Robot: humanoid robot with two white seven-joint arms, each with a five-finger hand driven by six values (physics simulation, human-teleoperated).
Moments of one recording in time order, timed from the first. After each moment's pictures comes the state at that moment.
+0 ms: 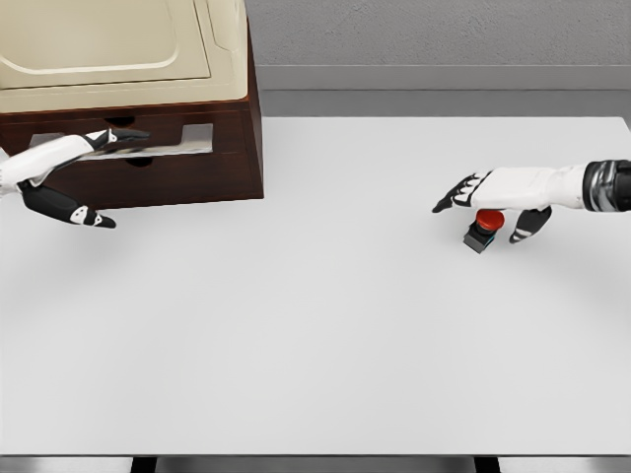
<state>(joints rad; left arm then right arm) -0.68 1.05 -0.87 -1.33 0.38 -0.61 -0.36 -1.40 -0.88 1.90 -1.17 0.05 -0.61 0.12</state>
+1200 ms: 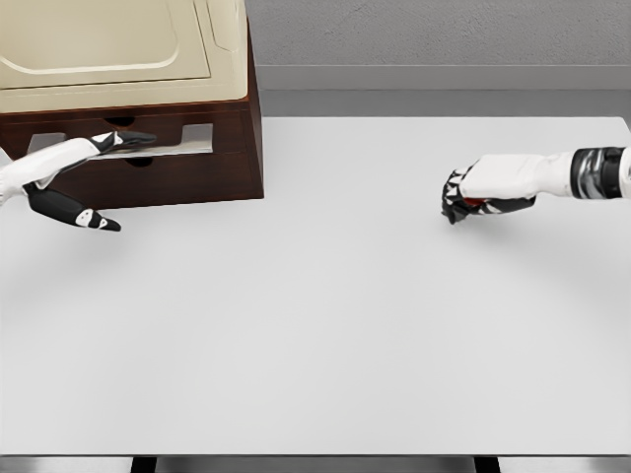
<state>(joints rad) -0.67 1.04 -0.86 -1.35 0.38 -0.60 -0.37 -1.39 -0.85 1.82 -1.18 0.10 -0.61 0.13</state>
